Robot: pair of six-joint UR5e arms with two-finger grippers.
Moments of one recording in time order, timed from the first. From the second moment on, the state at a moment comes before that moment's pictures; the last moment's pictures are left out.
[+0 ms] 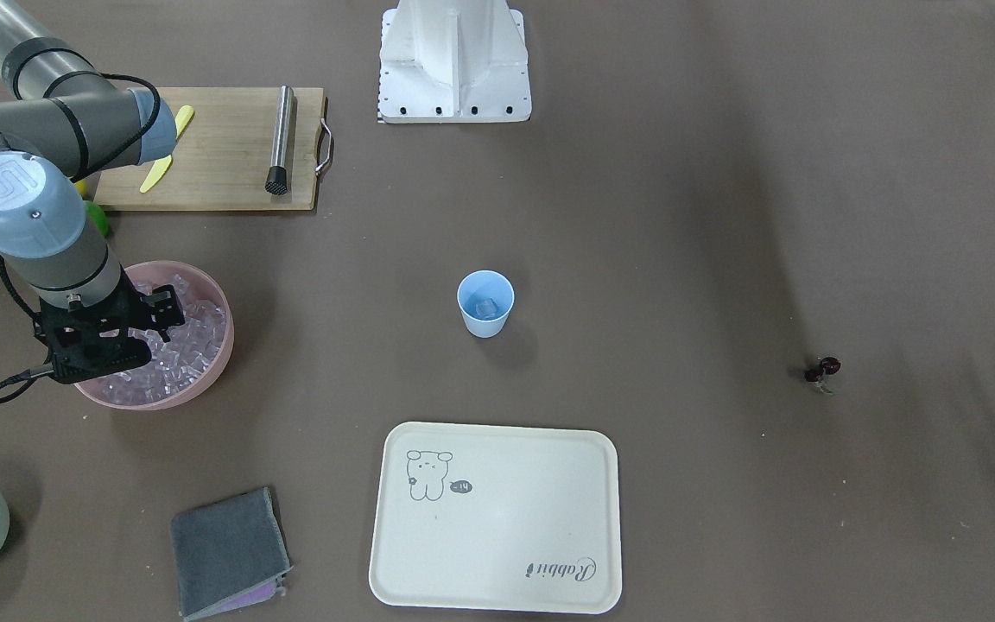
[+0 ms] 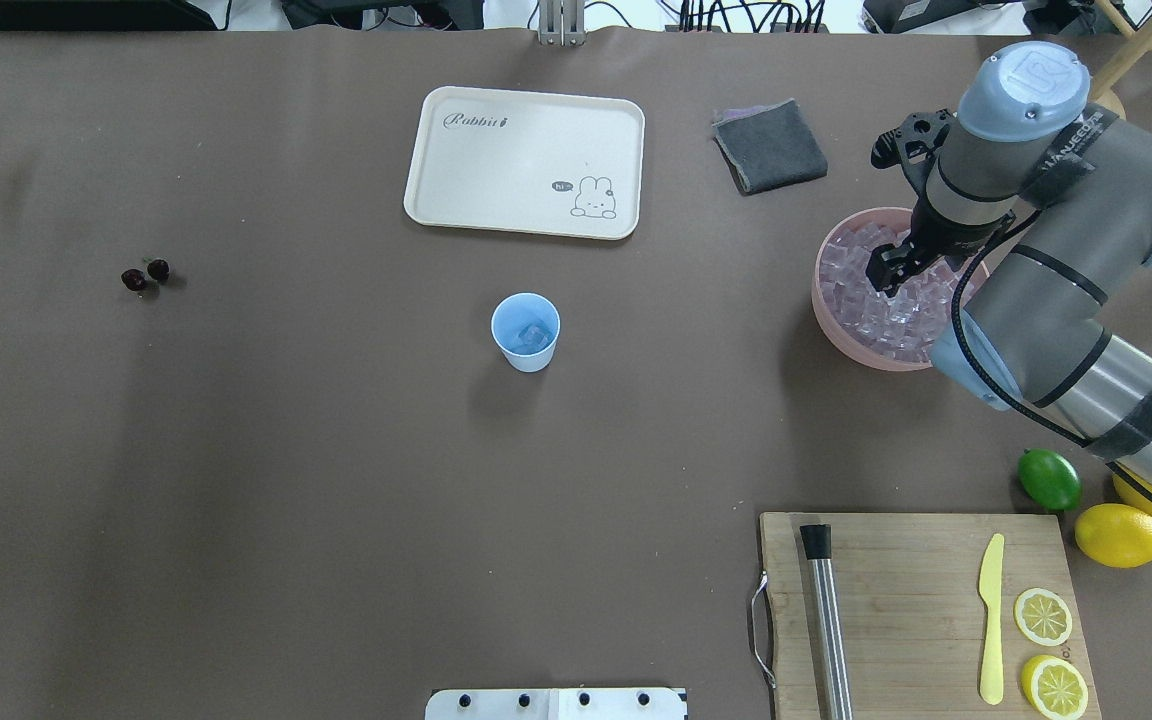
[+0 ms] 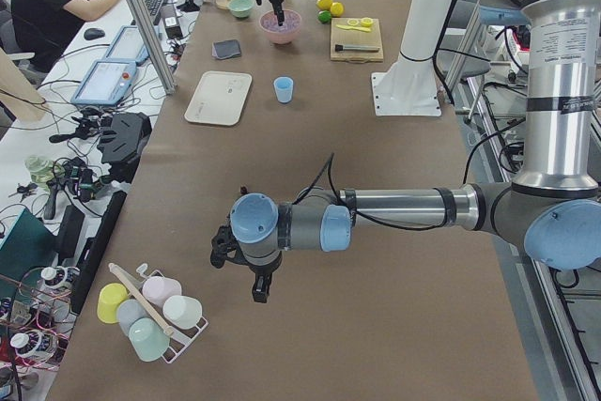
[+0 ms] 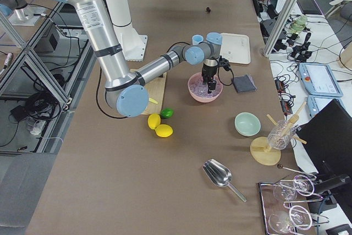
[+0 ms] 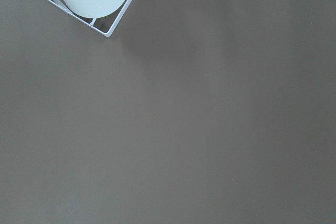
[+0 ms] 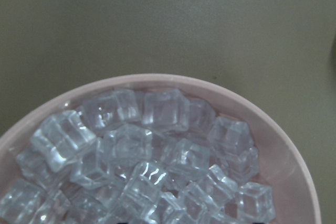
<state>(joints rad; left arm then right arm) -1.61 -1.52 -1.59 -1.60 -2.40 0.13 0.88 -1.18 1.67 -1.65 2.01 0.48</state>
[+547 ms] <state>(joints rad) -1.61 -1.52 -1.59 -1.60 -2.40 0.14 0.84 -1.19 1.68 -1.65 2.00 0.51</state>
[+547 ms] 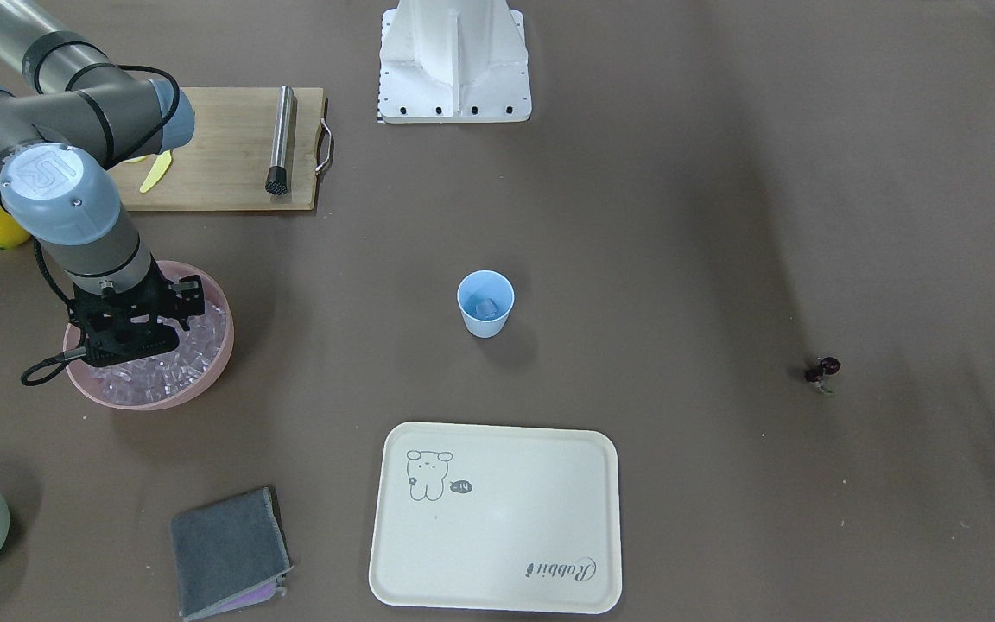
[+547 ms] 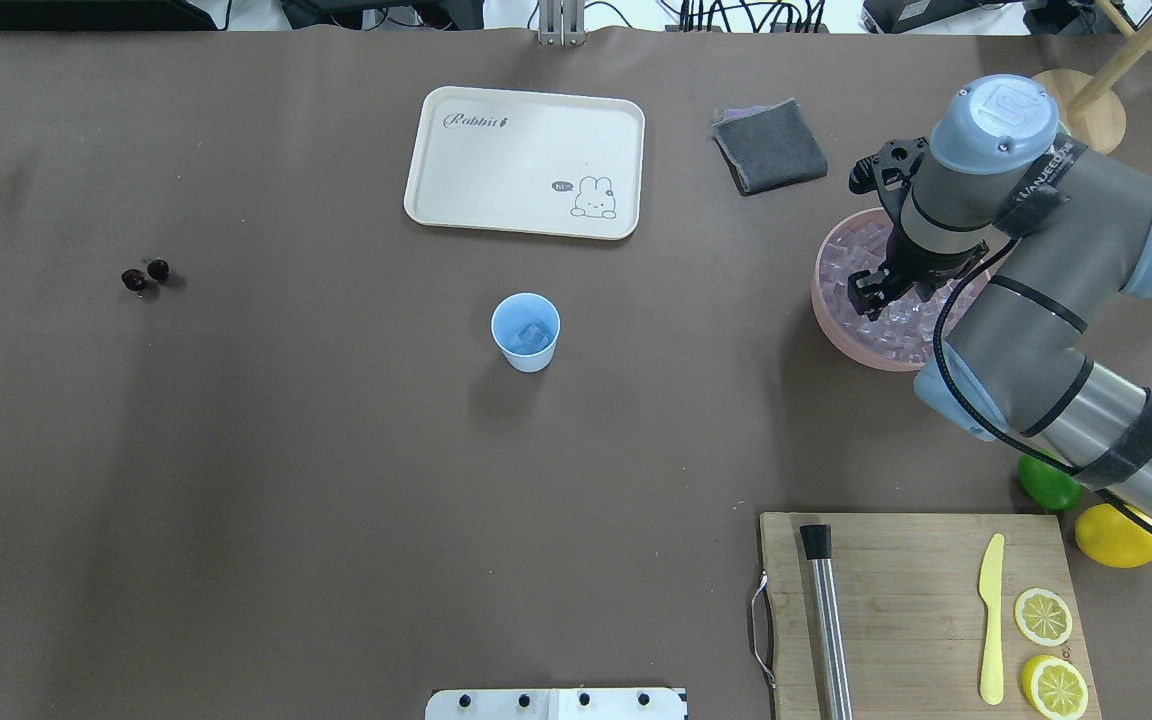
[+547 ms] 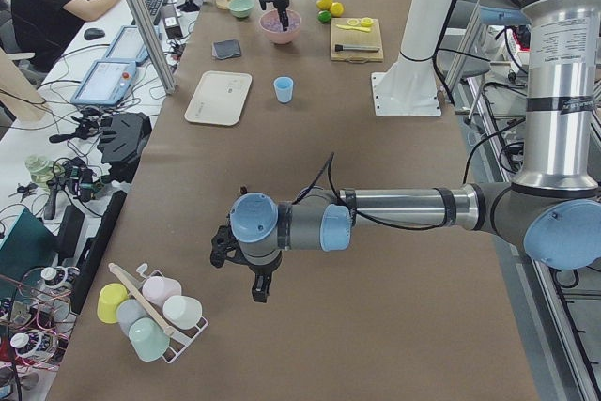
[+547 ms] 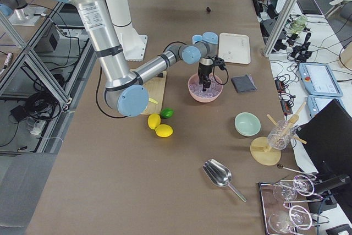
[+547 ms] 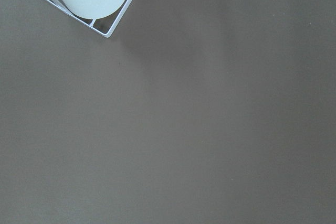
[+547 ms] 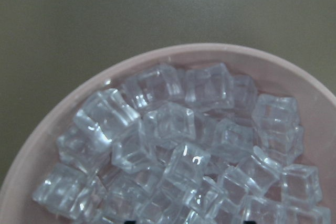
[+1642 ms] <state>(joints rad) -1.61 -1.52 -1.59 -1.60 -2.40 0.14 0.85 -1.19 1.67 -1.65 2.01 0.48</state>
